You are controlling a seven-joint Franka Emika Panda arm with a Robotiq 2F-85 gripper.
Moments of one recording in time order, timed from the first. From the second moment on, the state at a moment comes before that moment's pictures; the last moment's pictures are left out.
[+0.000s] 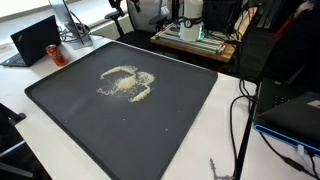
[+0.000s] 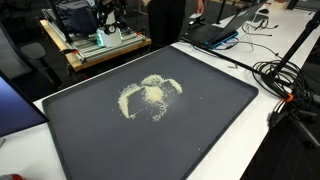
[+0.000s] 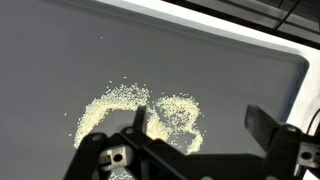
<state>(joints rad) -0.01 -0.20 -0.36 -2.32 0.07 1.94 -0.63</state>
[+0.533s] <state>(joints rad) -0.02 -0.25 -0.23 -2.36 0.12 1.92 -0.65</state>
